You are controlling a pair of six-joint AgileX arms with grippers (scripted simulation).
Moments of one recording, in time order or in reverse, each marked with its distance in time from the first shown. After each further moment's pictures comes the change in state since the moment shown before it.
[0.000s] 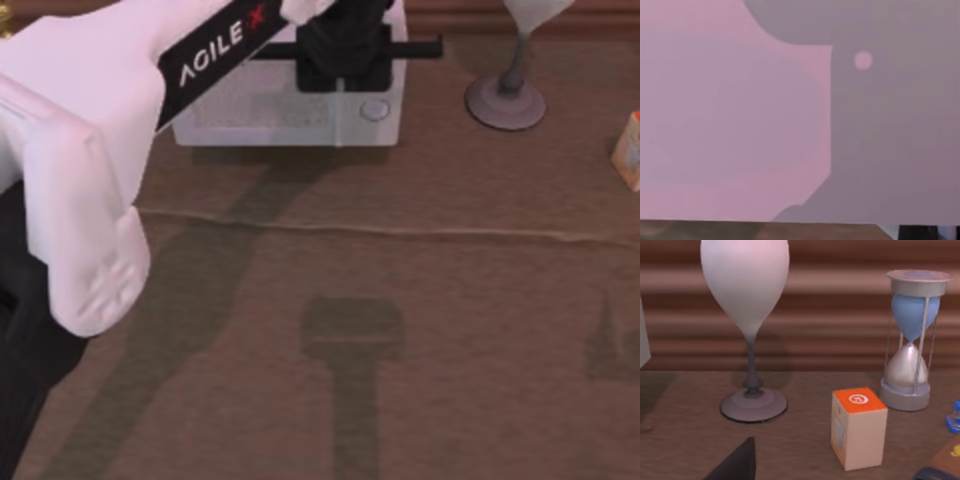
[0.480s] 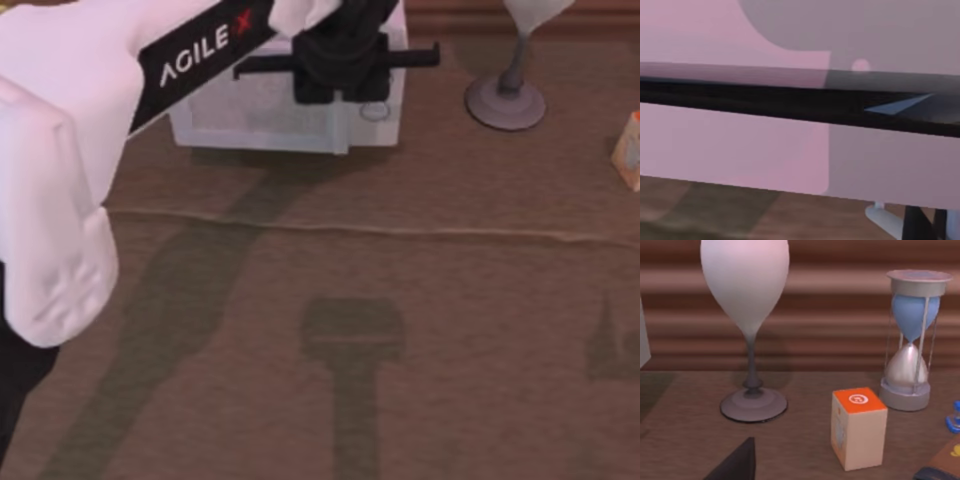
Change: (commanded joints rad) left arm -0.007 -0.110 -0.198 0.096 -0.019 -0.025; right arm 0.000 0.000 0.000 0.000 0.000 0.000
